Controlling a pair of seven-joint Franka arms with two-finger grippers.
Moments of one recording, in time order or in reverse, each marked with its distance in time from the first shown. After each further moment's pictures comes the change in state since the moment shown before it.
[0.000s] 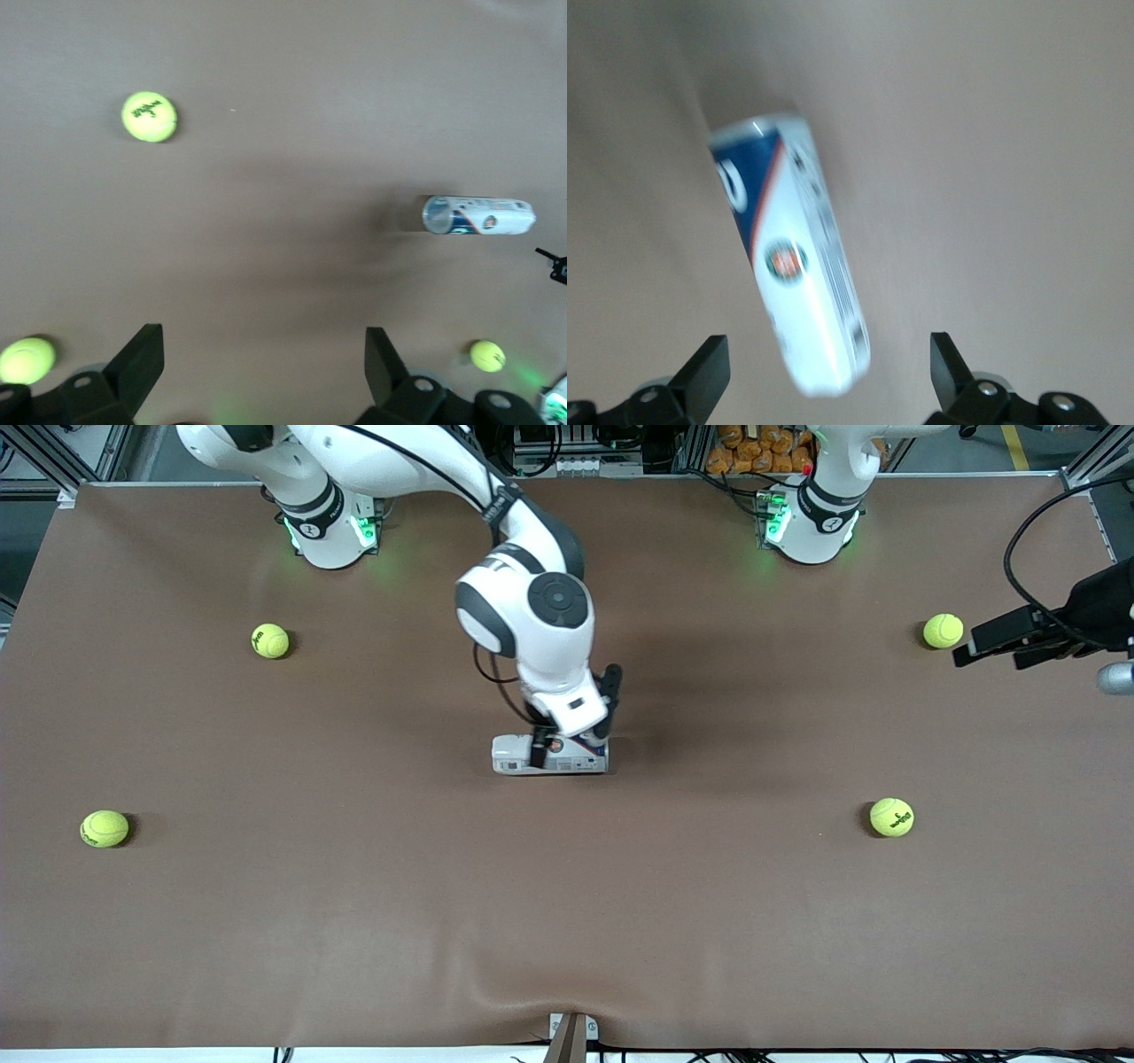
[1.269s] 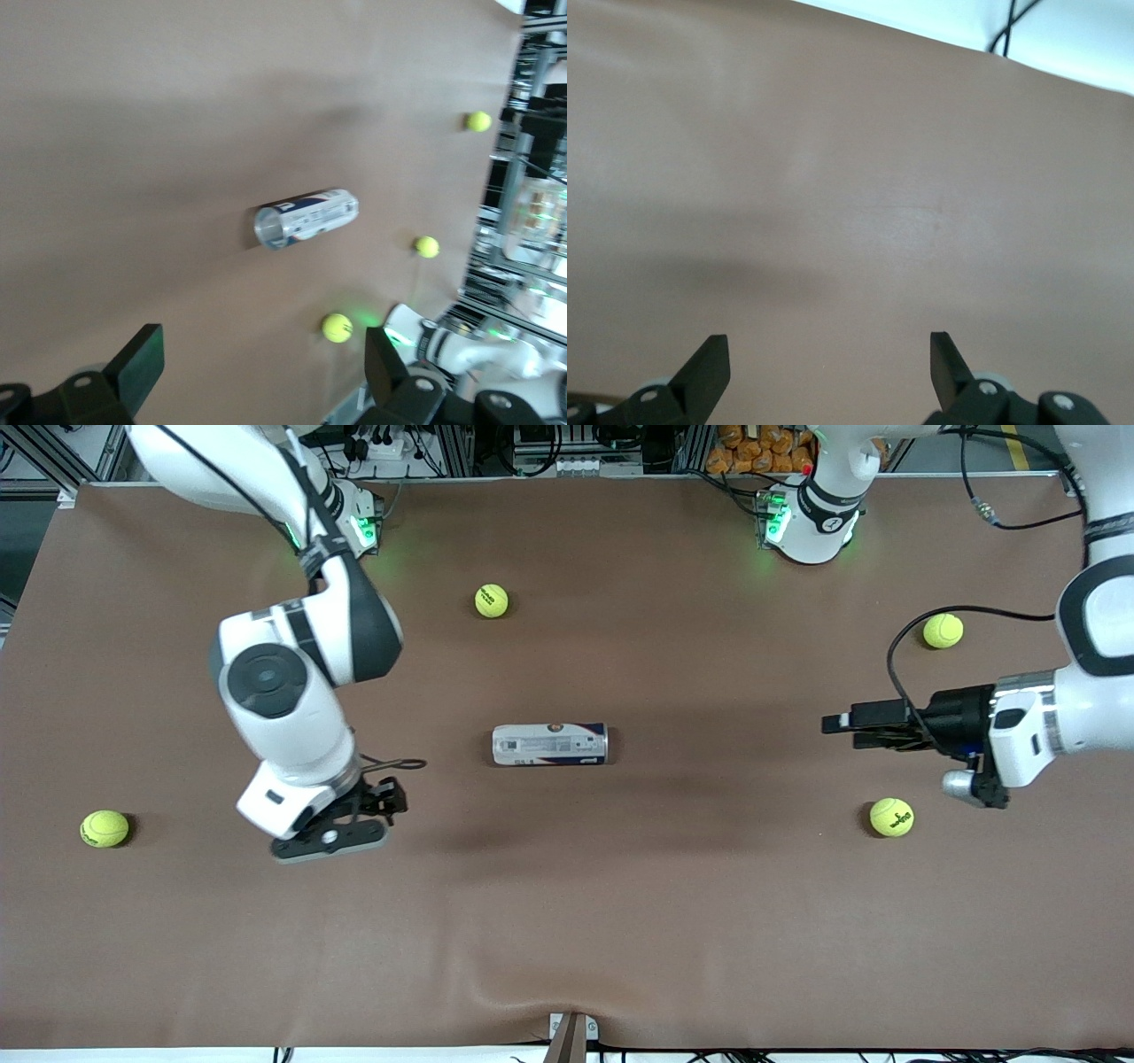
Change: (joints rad) left arm -0.021 0.257 -0.040 -0.047 -0.507 0.114 0.240; right arm -0.318 -0.109 -0.117 -0.015 0.056 0.072 0.616
